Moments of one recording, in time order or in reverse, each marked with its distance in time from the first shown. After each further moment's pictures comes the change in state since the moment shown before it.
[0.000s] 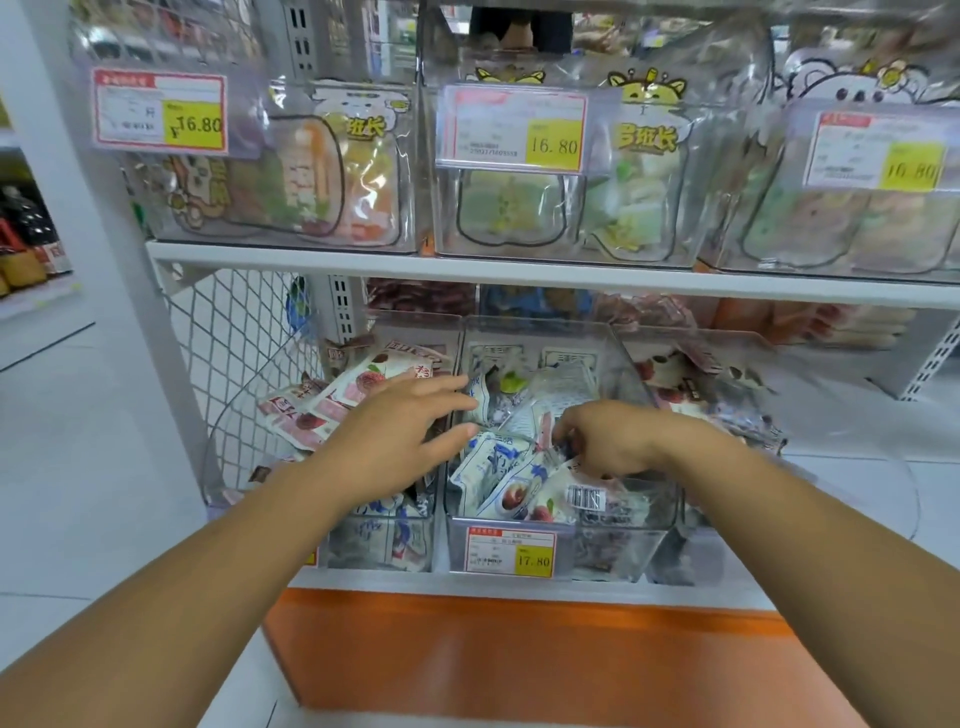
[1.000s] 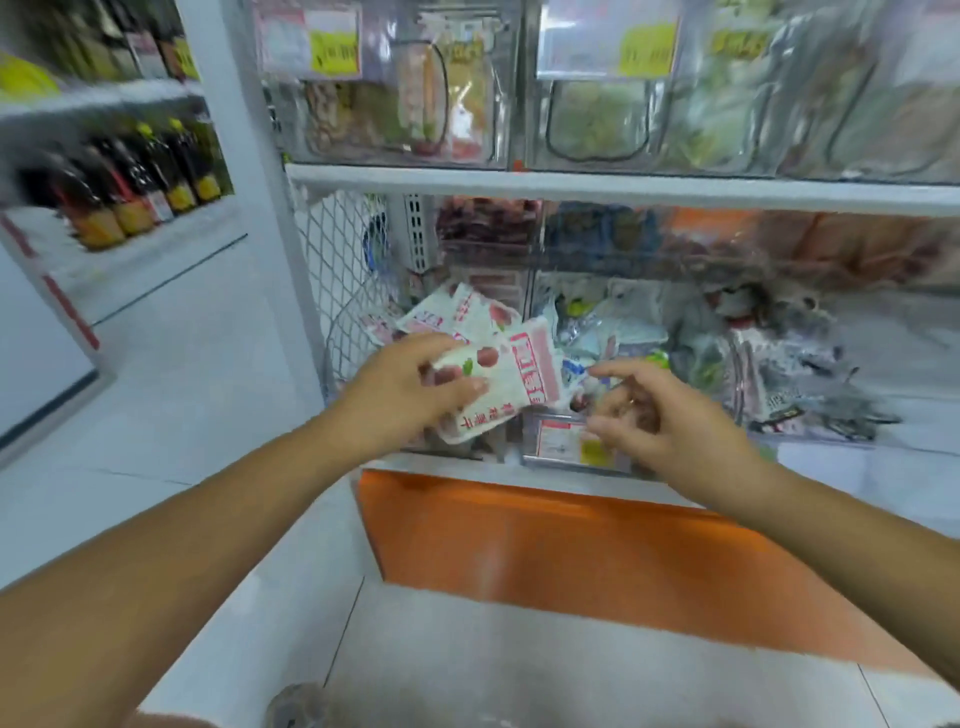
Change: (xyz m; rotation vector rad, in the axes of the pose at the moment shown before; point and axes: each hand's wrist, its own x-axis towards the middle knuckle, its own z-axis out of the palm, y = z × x) left_hand -0.101 0.022 -0.031 -0.661 0.139 -0.310; right_hand -0.103 -0.047 0.069 0.717 0.433 -0.322
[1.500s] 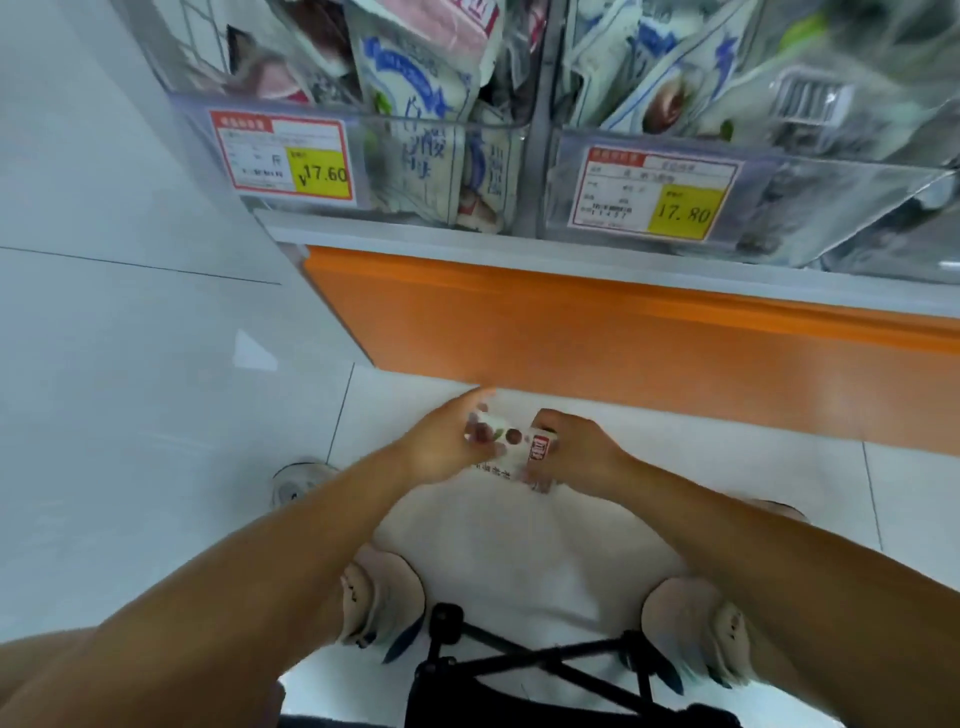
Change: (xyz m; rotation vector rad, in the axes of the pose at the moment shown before) left_hand -0.098 -0.220 0.177 -0.047 -0.574 -0.612; right_hand -0.068 0.182 0.216 0.090 -0.616 0.641
